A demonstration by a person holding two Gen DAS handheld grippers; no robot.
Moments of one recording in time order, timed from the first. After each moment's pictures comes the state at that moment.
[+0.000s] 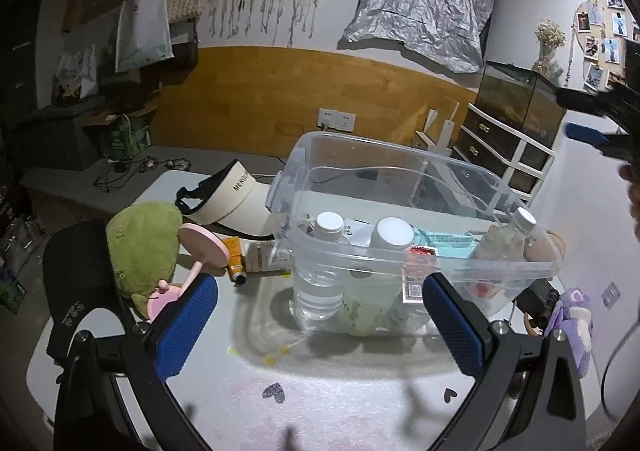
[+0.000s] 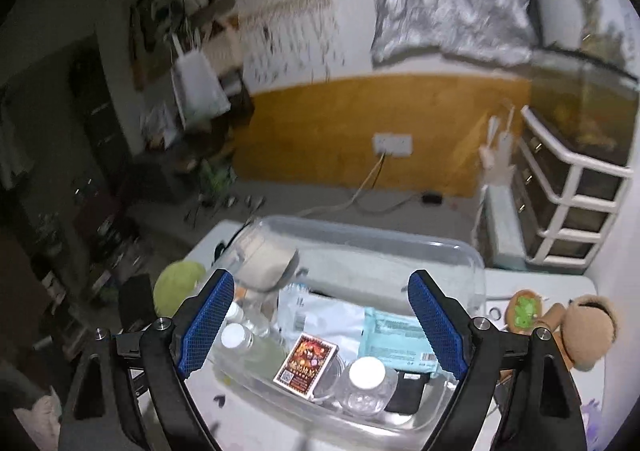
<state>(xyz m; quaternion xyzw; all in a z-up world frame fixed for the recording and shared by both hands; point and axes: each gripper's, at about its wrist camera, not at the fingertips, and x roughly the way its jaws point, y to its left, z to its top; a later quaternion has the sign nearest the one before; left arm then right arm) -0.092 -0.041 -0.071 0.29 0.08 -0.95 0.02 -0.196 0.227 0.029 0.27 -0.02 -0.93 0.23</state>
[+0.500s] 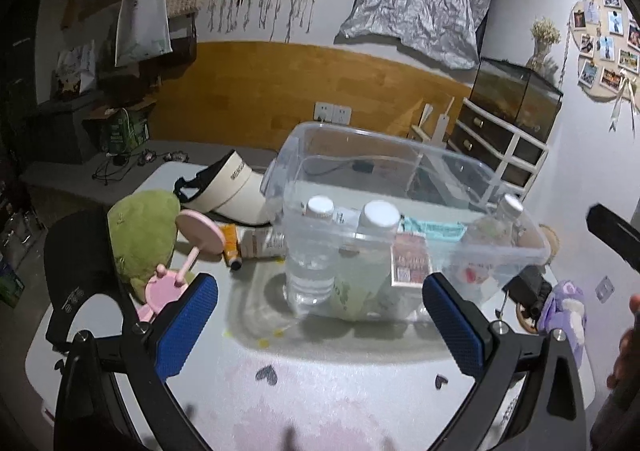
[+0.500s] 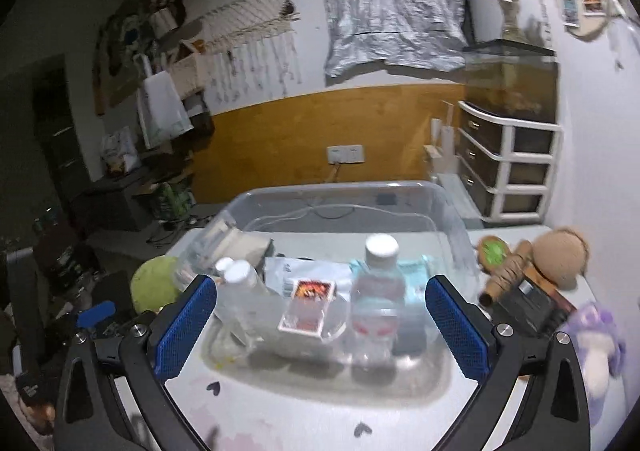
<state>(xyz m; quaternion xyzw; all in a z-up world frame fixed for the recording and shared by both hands) -0.073 -0.033 -0.074 0.30 0.08 -0.95 0.01 -0.083 0.209 -0.036 0.25 -0.05 -0.96 0.12</state>
